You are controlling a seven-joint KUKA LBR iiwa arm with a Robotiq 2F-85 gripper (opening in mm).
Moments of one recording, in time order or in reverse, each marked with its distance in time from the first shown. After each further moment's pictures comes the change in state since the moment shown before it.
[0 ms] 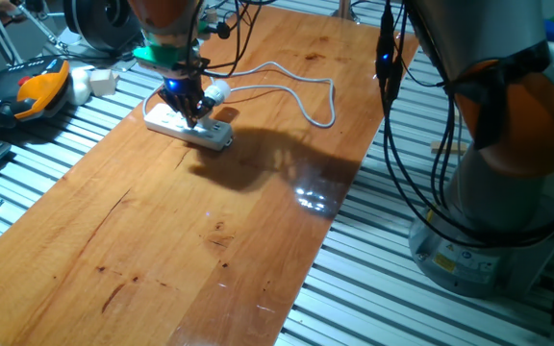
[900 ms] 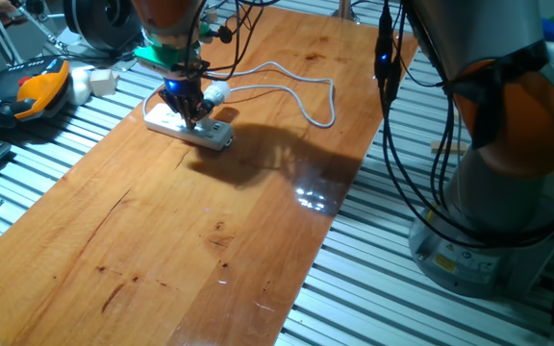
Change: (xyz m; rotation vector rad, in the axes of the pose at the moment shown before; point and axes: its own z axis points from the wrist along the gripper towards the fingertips) arm -0.001 0.006 0.013 -0.010 0.013 0.050
